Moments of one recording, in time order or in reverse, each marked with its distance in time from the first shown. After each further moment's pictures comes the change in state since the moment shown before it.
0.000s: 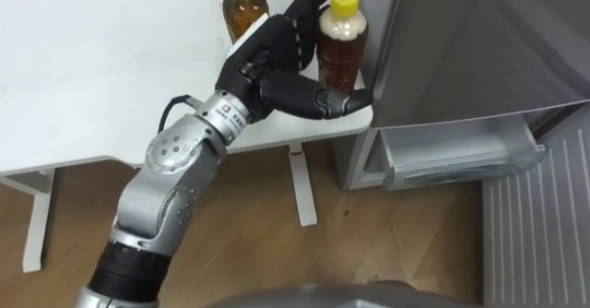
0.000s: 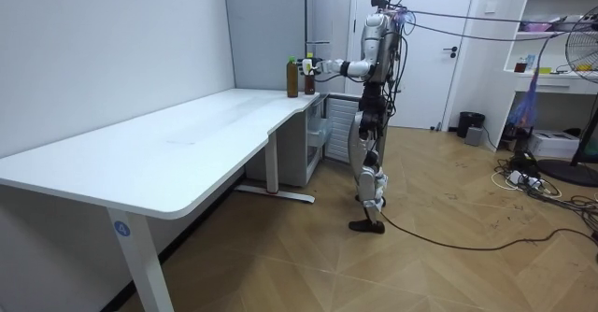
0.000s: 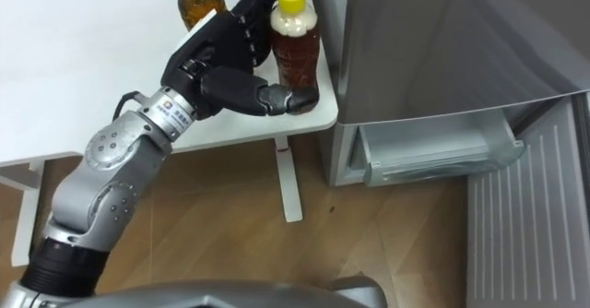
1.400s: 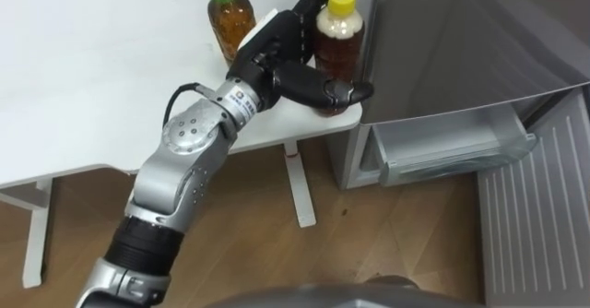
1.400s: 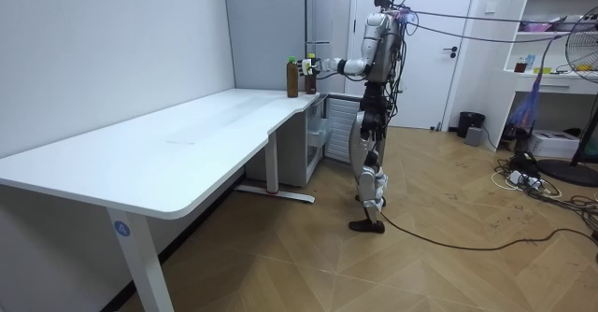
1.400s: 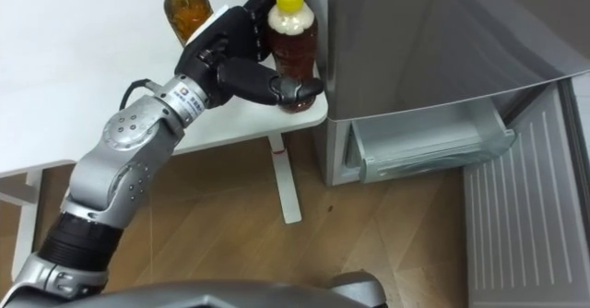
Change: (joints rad) left arm -0.106 -0.041 -0.021 0.105 0.088 0.016 0.036; right arm 0.000 0.000 0.000 -0.010 0.015 0.020 0.011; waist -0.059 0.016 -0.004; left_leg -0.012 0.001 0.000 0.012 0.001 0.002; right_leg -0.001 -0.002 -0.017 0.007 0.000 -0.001
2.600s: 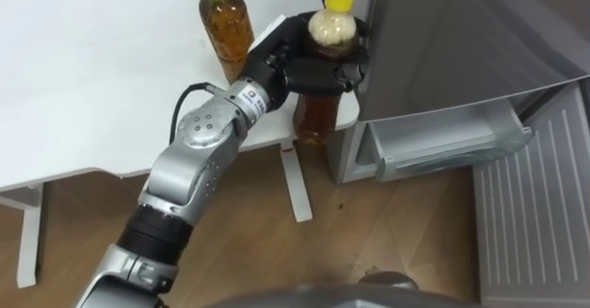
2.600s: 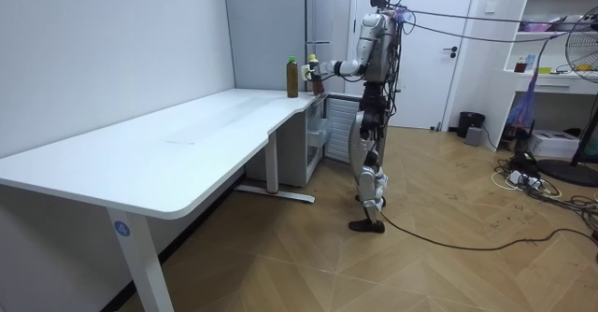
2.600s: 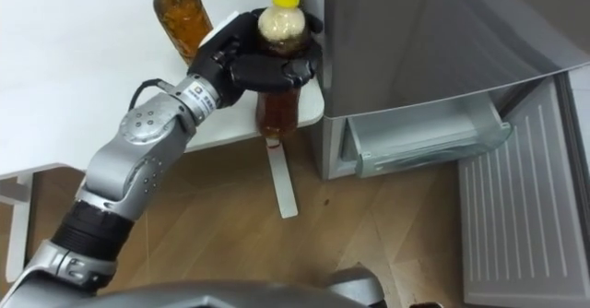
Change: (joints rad) left arm -0.058 -0.011 -0.062 0.101 0.028 0.002 0.046; right arm 0.013 0.001 0.001 -0.062 0.001 -0.002 -0.001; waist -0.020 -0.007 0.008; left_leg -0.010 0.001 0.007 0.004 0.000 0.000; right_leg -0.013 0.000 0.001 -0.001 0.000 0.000
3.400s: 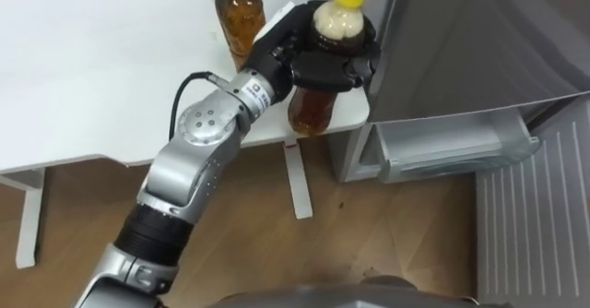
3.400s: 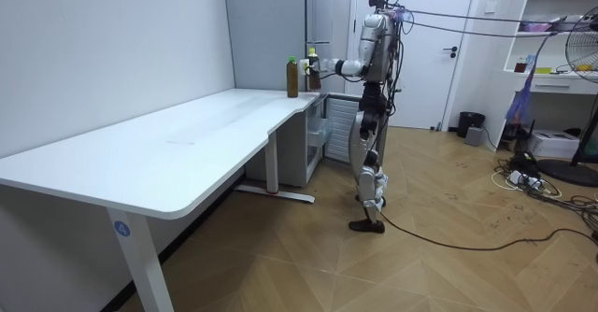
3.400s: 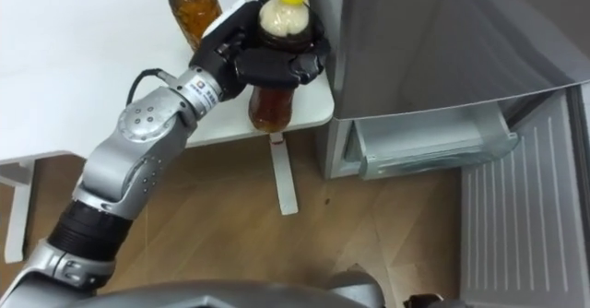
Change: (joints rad) left arm -0.004 0.005 0.000 -0.112 0.040 0.000 -0.005; right arm -0.066 0.009 0.008 0.022 0.043 -0.021 -0.080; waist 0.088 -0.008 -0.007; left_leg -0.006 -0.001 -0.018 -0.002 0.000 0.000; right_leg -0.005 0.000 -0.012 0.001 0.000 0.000
